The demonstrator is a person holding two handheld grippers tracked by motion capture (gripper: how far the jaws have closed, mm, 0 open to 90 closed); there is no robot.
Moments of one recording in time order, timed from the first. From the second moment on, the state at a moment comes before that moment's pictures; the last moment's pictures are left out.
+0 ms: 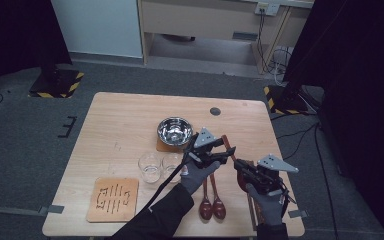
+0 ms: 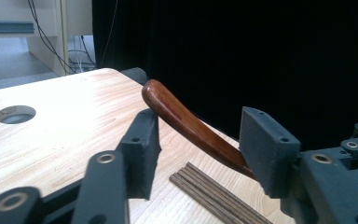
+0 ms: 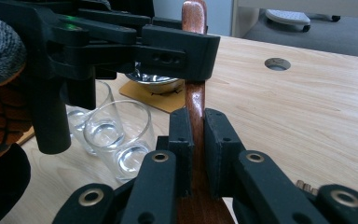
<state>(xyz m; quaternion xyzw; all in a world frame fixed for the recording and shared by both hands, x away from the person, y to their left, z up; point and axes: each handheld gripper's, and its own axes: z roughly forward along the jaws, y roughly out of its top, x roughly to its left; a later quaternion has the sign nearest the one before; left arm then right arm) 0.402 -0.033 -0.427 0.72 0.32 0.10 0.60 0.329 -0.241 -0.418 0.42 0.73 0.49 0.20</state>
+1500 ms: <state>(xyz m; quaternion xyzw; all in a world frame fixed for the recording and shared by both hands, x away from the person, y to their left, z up) 0.404 -0.025 -0.424 0.71 0.30 0.03 0.64 0.333 -0.238 -0.424 0.42 0.74 0.48 0.20</state>
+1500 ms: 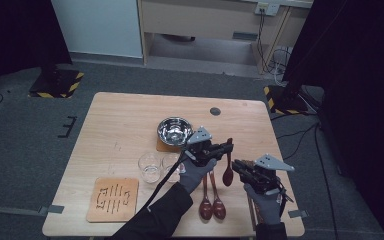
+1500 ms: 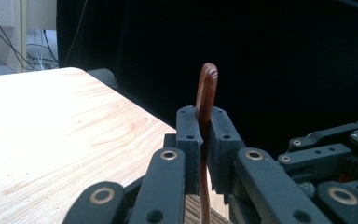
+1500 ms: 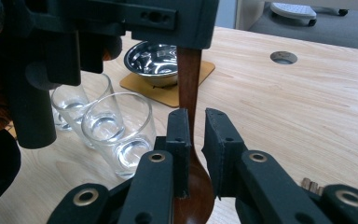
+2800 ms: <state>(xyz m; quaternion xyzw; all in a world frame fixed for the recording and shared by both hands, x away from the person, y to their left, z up) 0.408 -0.005 -0.389 0.70 0.28 0.08 0.66 0.361 -0.291 -0.467 0.51 0.70 0.42 0.28</state>
